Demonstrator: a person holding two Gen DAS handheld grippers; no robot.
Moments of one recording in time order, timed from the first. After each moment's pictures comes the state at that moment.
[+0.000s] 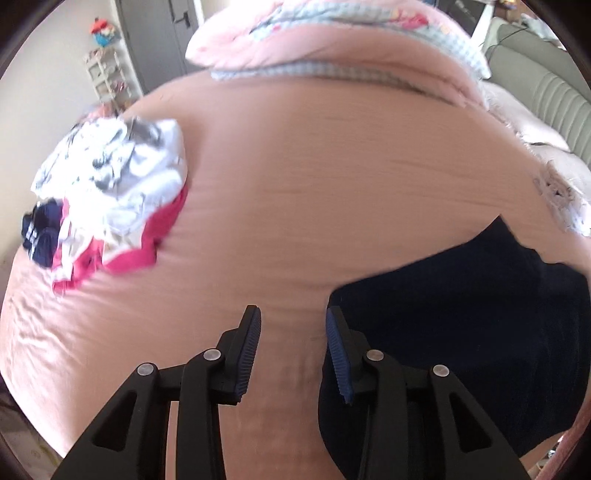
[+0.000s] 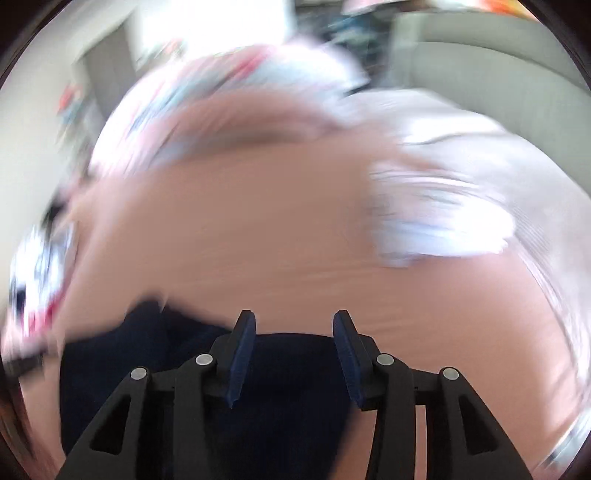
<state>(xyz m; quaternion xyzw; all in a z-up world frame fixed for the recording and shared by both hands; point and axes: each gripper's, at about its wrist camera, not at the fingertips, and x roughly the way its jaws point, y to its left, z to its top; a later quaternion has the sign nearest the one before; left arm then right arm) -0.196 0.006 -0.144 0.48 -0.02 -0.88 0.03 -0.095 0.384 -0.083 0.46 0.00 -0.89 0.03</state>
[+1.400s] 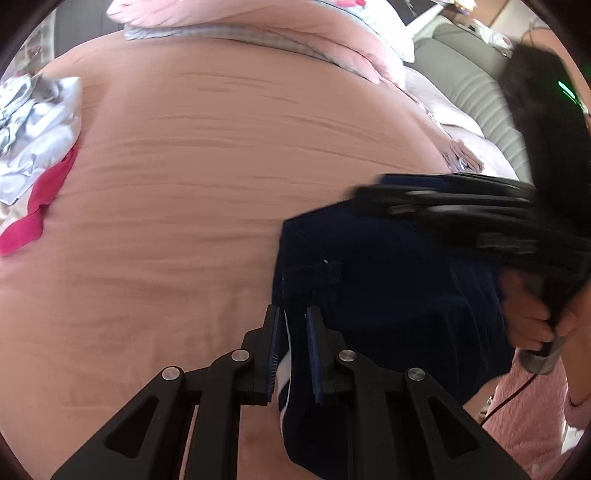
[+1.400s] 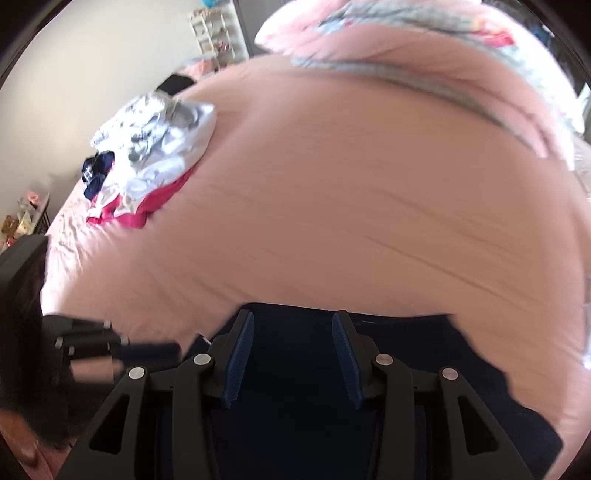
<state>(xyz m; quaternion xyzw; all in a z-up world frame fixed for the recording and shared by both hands) -0.216 0.019 -0.184 0.54 0.07 -0.82 -0.18 -0.147 0.120 -0.119 0.52 0.07 -0.81 0.25</state>
